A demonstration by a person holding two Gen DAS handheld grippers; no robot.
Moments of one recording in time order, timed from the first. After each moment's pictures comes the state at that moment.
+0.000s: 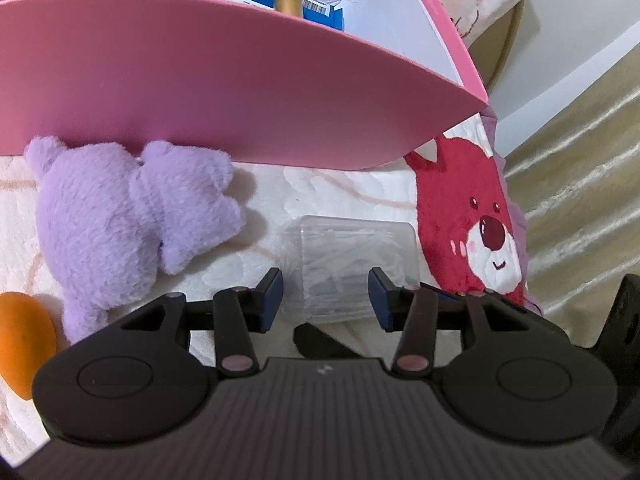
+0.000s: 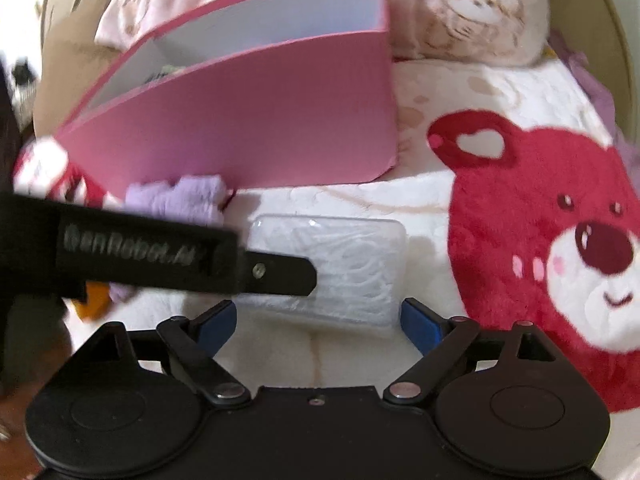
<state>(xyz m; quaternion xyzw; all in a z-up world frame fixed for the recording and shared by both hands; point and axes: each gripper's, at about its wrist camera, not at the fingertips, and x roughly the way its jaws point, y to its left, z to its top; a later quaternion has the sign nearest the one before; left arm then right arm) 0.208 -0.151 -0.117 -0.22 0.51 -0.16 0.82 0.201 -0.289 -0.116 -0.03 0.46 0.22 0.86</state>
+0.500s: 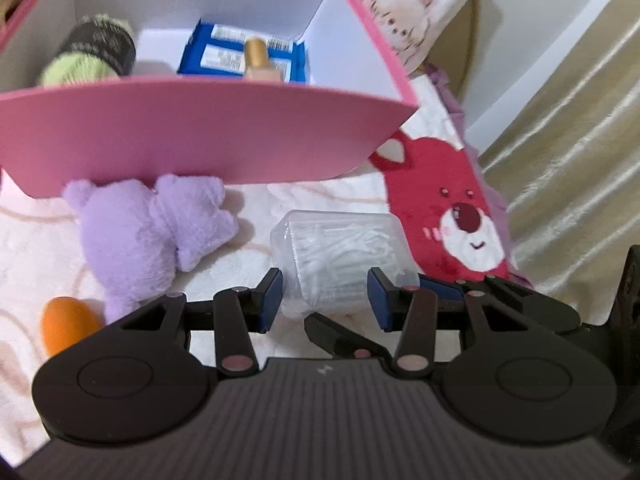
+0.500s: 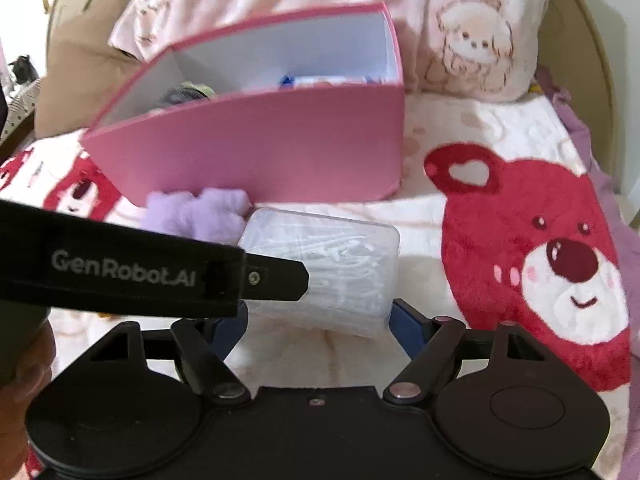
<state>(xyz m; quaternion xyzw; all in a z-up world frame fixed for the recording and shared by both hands) 0.171 -0.149 -0.068 -0.16 0.47 -0.17 0.85 0.169 -0.287 -0.084 -0.03 0.42 0.21 0.88</state>
